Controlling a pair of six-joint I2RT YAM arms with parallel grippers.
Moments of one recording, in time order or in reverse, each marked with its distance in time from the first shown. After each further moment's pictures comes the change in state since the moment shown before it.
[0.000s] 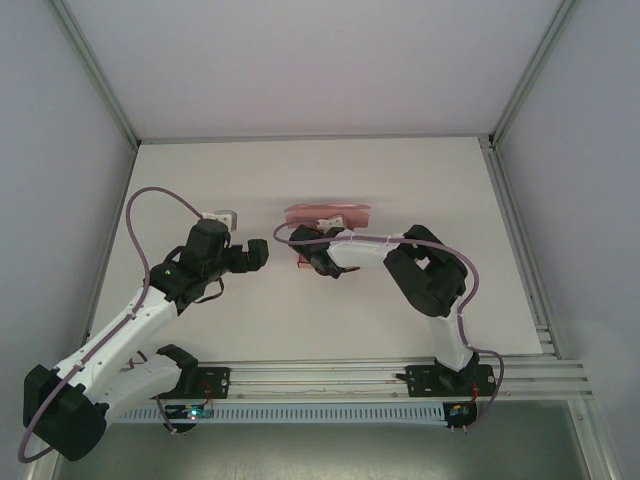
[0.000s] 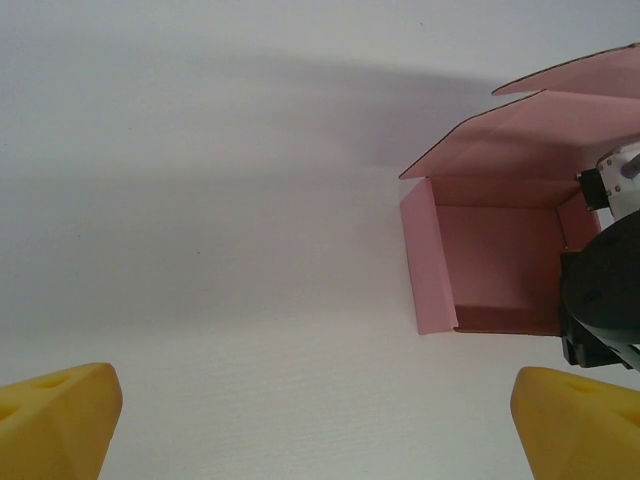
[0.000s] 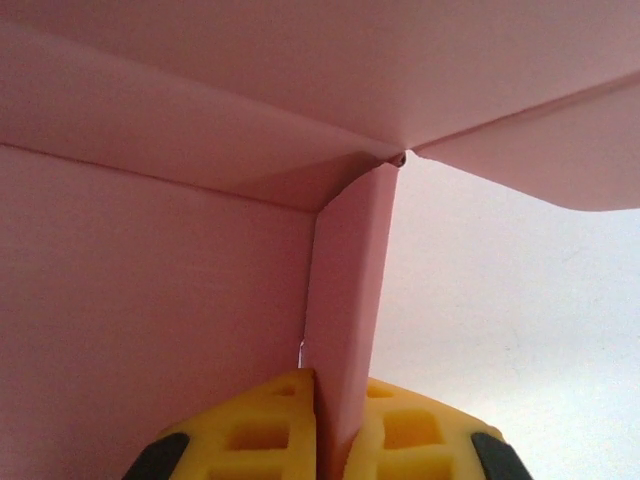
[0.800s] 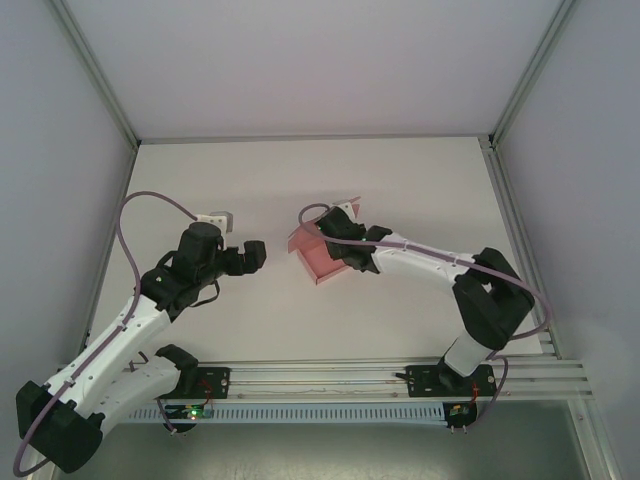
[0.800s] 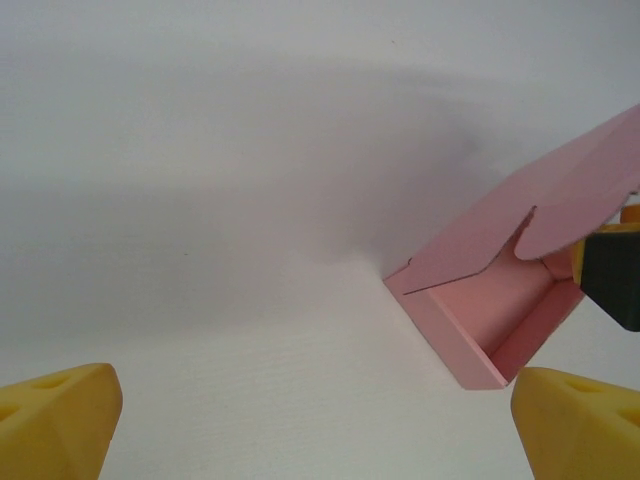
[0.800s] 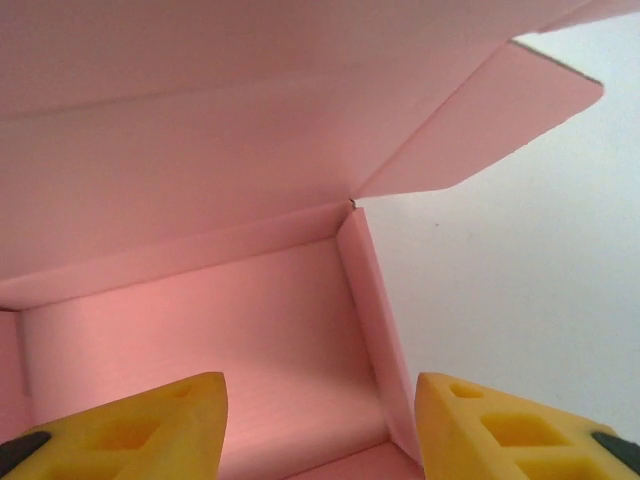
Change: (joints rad) left arm 0.000 -0.077 0.000 -0.031 0.034 -0.001; right arm -0.061 -0.417 -0.238 0.338 -0.333 -0.243
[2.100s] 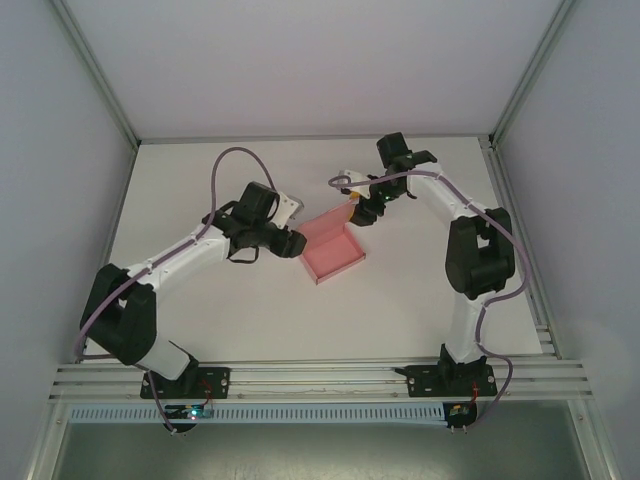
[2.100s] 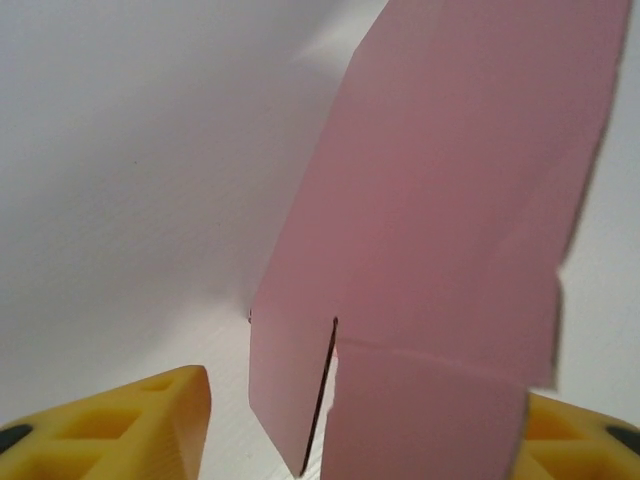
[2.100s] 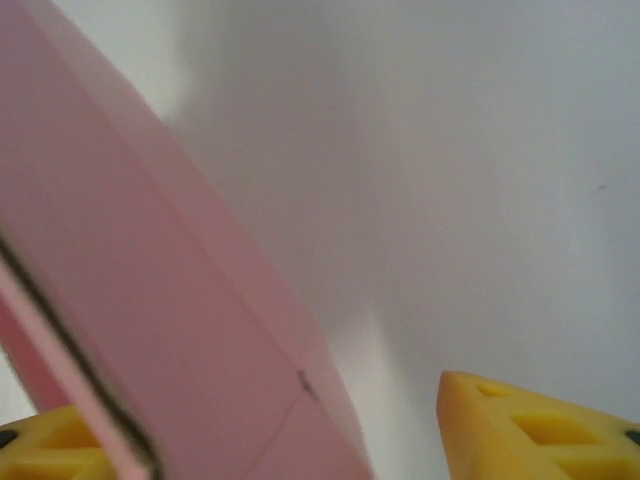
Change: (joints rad) left arm -0.055 0.655 0.367 0.032 0.322 0.418; right arm -0.509 0.329 0.564 -0.482 -1.000 -1.447
